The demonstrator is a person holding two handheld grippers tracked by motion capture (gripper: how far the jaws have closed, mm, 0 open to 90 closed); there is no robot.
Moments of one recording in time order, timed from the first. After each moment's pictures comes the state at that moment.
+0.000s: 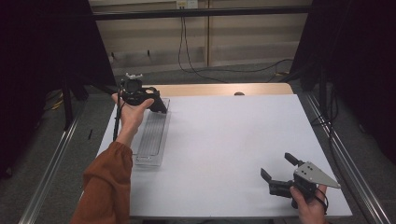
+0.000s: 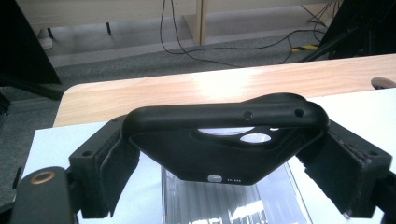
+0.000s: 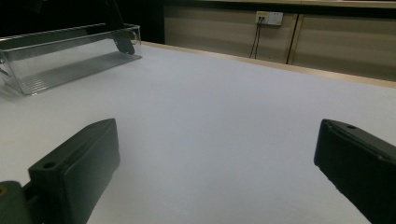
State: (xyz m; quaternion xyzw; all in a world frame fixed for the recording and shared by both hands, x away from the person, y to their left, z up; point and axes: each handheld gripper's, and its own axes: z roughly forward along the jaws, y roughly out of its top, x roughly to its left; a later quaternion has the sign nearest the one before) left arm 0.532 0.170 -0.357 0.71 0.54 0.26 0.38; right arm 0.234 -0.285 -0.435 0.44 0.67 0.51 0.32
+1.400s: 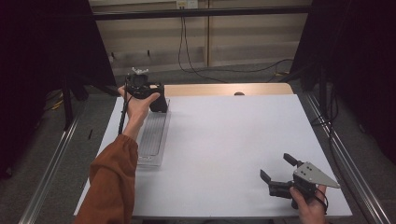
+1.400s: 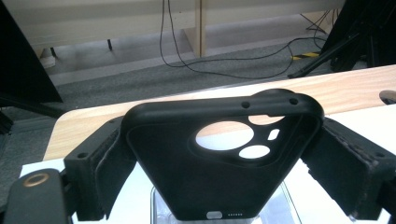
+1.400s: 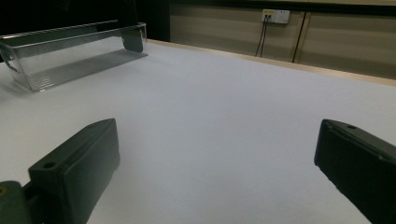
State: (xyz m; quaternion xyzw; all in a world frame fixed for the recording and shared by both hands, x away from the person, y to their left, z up) left arm 0.558 0.155 -0.359 0.71 0.52 0.27 0.38; right arm 0.234 -0.284 -0.436 0.43 0.67 0.51 0.31
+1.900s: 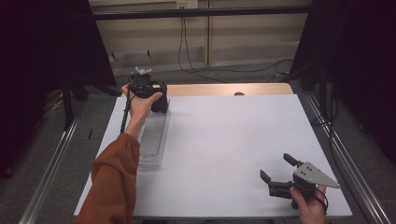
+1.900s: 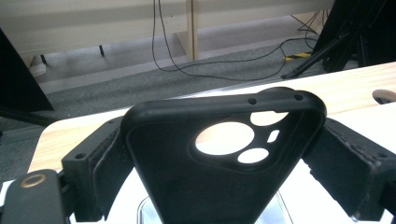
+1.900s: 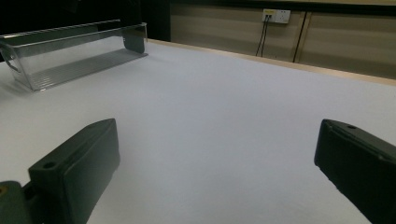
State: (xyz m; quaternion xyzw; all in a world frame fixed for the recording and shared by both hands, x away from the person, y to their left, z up) left arm 0.565 0.150 -0.364 0.72 0.50 0.28 0.39; right arm 0.234 -0.285 -0.436 0.43 0.67 0.51 0.31
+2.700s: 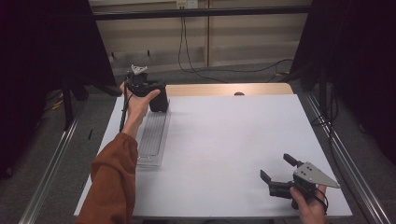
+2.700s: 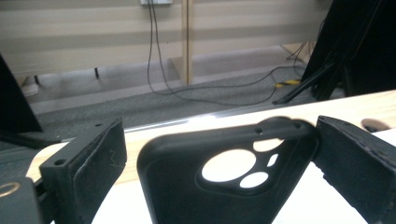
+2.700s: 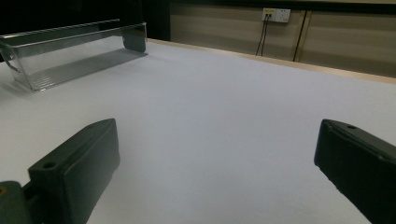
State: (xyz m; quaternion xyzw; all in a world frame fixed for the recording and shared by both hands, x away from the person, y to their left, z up) left arm 0.569 0.158 -0.362 0.69 0.49 0.29 0.45; right arm 0.234 -0.285 -0.437 0.43 0.67 0.51 0.31
